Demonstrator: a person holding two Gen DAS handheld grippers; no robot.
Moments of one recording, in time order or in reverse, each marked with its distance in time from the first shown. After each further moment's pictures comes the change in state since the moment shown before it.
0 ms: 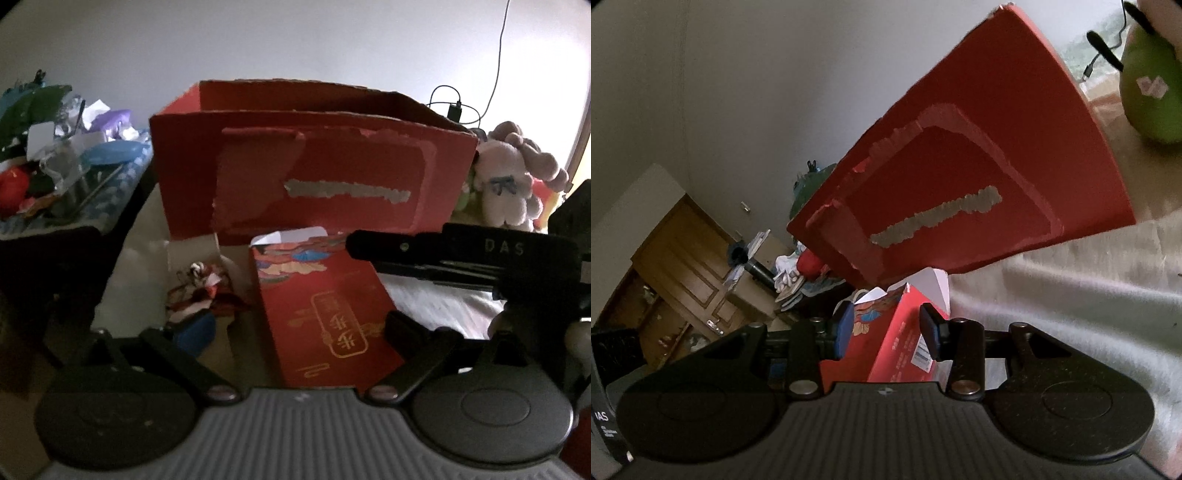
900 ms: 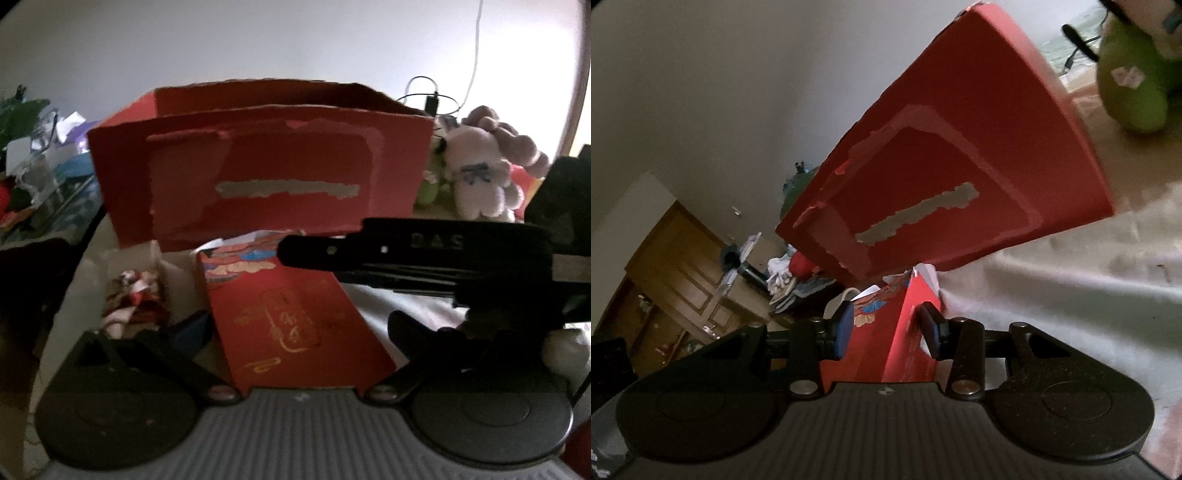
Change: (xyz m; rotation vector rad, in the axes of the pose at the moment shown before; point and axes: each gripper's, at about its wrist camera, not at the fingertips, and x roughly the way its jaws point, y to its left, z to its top) left arm 0.014 -0.050 -0.001 0.048 -0.010 -0.017; right arm -0.003 -0.002 0.000 0.040 0.002 -0.039
